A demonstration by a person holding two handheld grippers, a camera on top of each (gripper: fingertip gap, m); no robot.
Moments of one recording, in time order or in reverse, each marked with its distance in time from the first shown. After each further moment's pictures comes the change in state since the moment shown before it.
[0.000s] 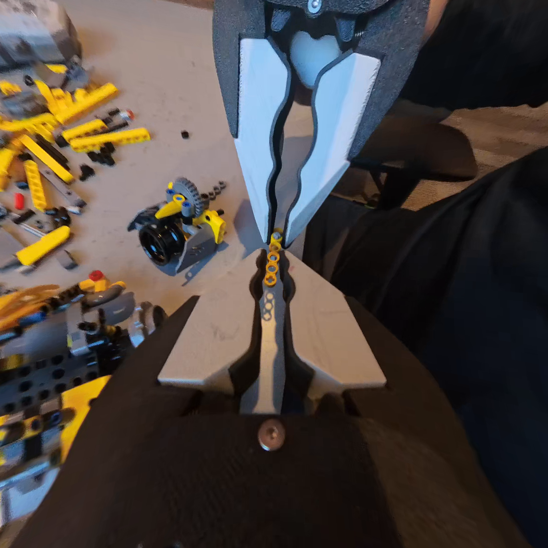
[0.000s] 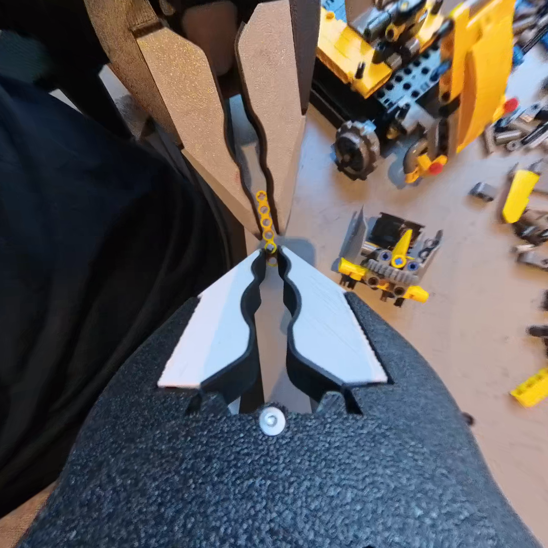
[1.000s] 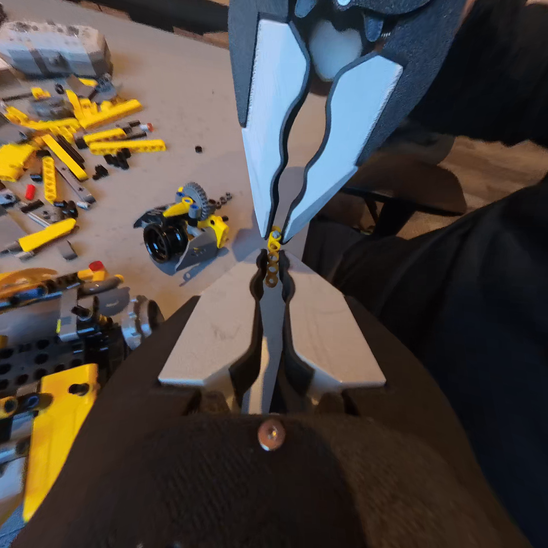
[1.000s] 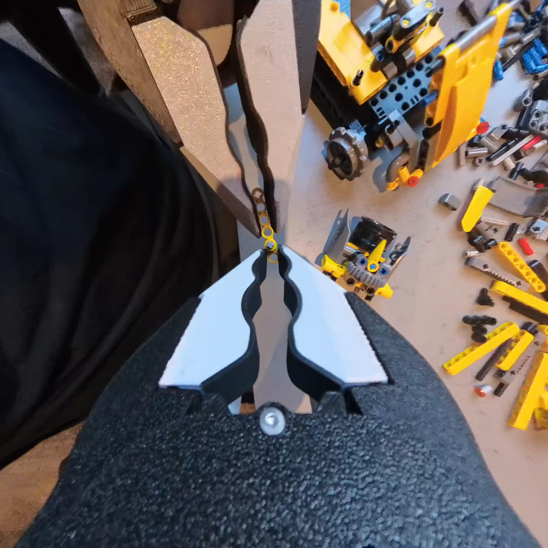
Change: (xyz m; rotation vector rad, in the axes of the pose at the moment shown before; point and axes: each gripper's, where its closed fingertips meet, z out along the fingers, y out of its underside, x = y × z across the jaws) left arm 0.000 -0.005 -0.002 0.096 -0.024 -0.085; right arm 0.004 -0.004 -0.009 -0.165 0.057 -0.090
